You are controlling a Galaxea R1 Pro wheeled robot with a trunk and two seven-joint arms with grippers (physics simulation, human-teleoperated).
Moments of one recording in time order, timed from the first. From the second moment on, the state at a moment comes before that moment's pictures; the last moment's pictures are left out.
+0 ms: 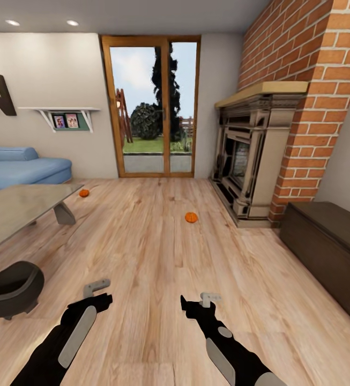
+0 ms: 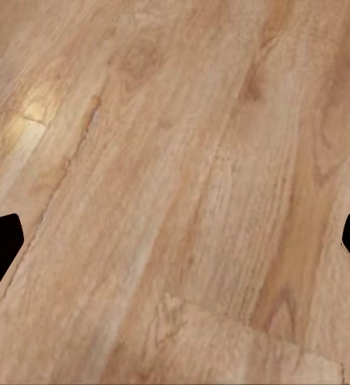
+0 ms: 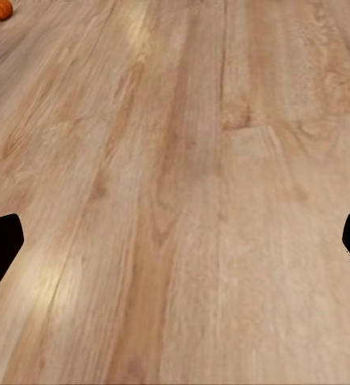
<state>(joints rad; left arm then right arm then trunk) -0.38 0.10 -0.15 -1.19 0.59 0.61 0.59 -0.51 0.09 0.53 -0.58 -0.56 -0.16 -0.09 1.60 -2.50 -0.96</state>
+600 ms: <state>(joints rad) -0.38 0.10 -0.15 -1.19 0.59 0.61 0.59 -0.51 0.09 0.52 -0.58 -0.56 -0.16 -0.09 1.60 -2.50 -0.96</state>
